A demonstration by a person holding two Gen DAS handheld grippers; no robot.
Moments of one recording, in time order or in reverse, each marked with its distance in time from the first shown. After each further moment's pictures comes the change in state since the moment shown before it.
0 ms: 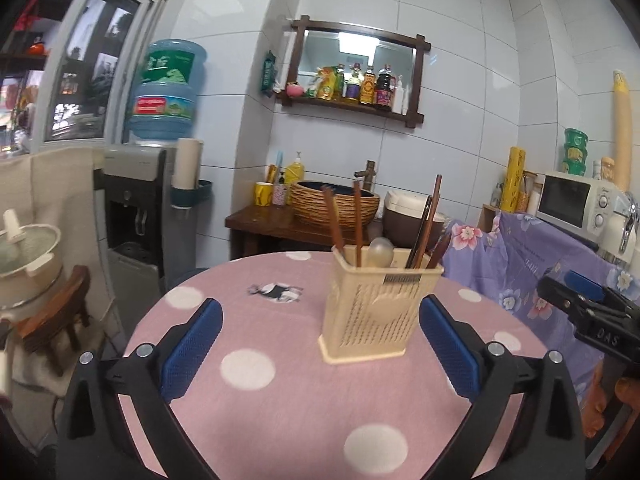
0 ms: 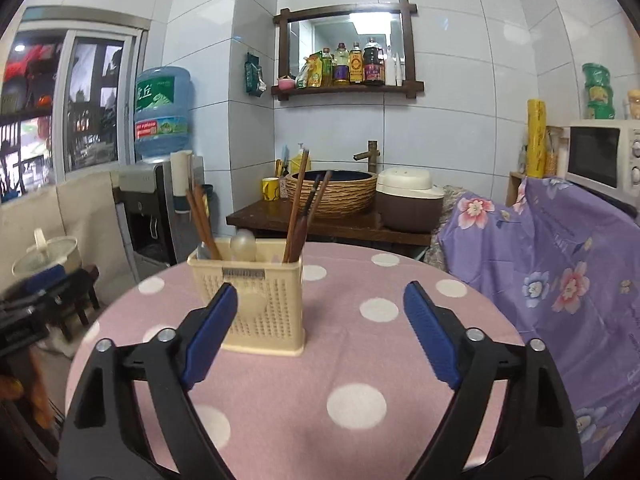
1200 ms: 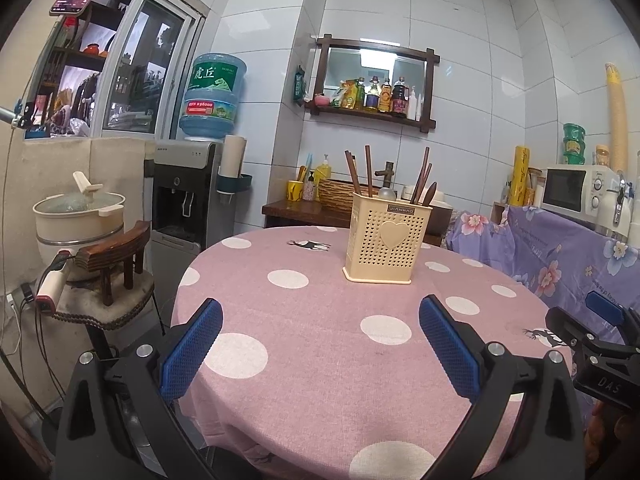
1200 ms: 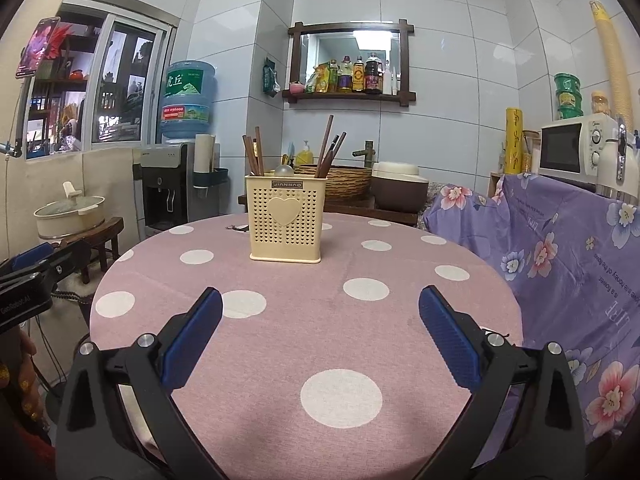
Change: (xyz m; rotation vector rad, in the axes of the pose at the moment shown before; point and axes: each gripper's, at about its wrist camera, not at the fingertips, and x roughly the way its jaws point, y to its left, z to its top) left arm -0.117 0.003 -0.106 -0.004 -0.062 0.090; right arm -0.124 0.033 -0.114 -0.019 -0.037 -0.017
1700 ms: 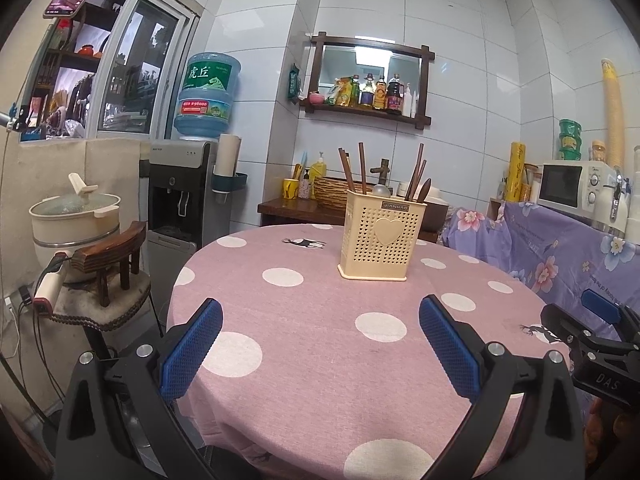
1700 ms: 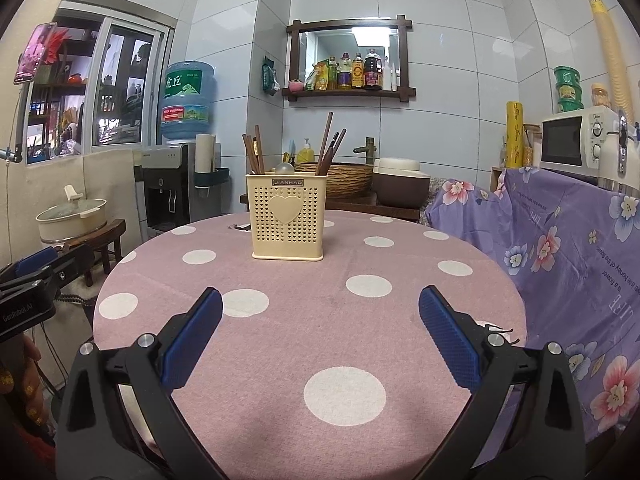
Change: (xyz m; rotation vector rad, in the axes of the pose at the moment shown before) left arm 0.000 -0.006 0.001 0.015 0.007 -0.013; right arm 0.001 -0.001 0.000 0.015 0.008 0.007
